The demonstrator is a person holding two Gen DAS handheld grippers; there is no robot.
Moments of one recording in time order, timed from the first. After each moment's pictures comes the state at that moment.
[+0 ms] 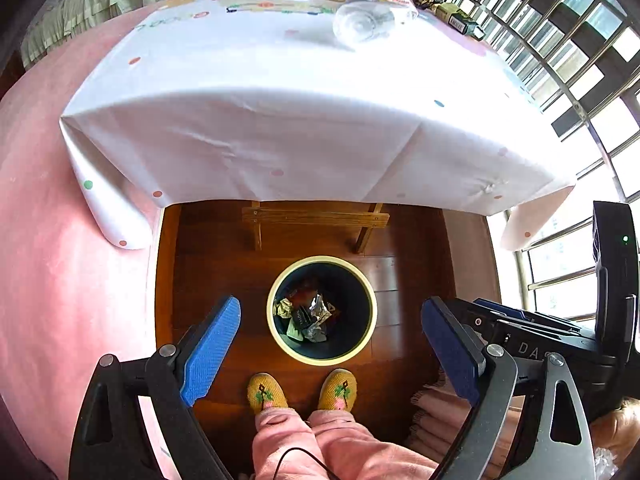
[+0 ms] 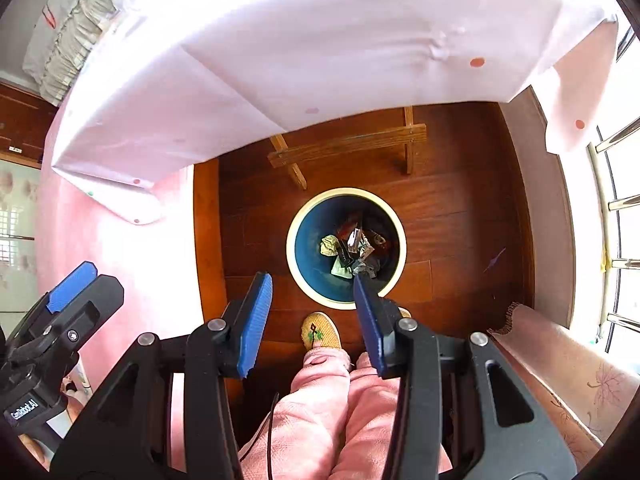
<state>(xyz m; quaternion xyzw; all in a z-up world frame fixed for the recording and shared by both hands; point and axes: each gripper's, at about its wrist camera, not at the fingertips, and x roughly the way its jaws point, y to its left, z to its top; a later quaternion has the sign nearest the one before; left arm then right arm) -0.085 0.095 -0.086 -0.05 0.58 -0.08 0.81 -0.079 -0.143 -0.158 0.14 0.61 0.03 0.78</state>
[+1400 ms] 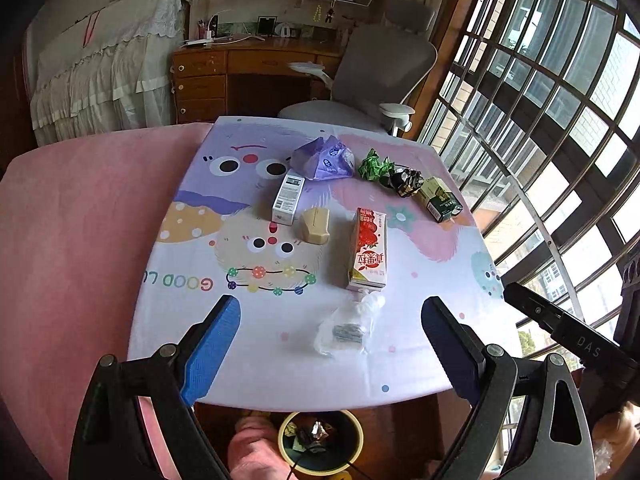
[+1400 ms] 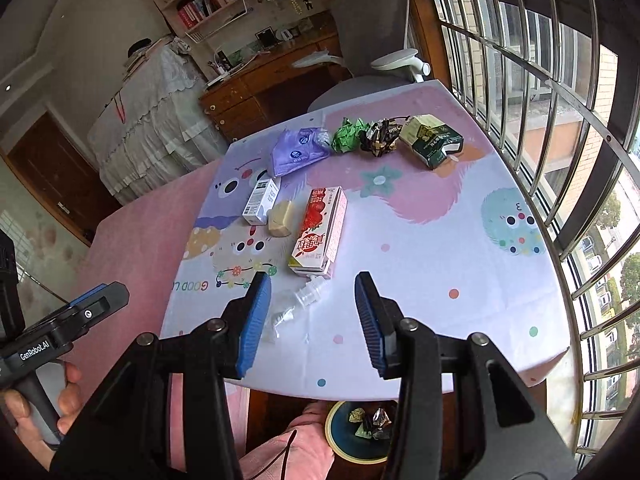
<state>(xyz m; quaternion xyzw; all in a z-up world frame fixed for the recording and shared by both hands) 0.130 0.101 0.158 -0.05 0.45 -0.08 0.89 0.084 -0.173 0.118 0.15 0.38 0.06 0.91</state>
